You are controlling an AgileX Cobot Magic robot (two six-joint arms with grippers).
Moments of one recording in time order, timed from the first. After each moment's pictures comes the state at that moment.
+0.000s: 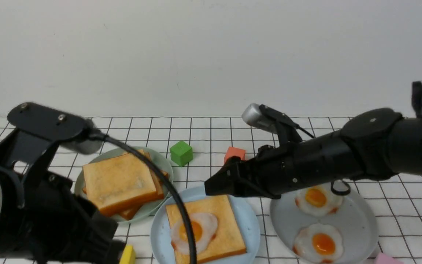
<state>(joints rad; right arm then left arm) 0.44 1.73 -1.06 1.26 0.62 -0.85 -0.68 0.98 -0.89 0.02 0.84 -0.27</state>
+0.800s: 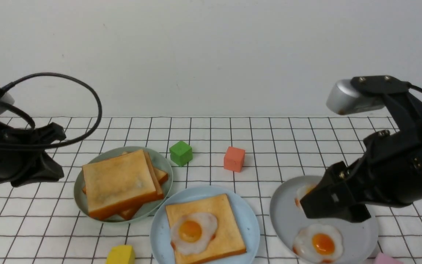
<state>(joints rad) 0.45 1.22 -1.06 0.44 0.96 -0.21 0.15 1.51 -0.95 -0.64 0.67 0.12</state>
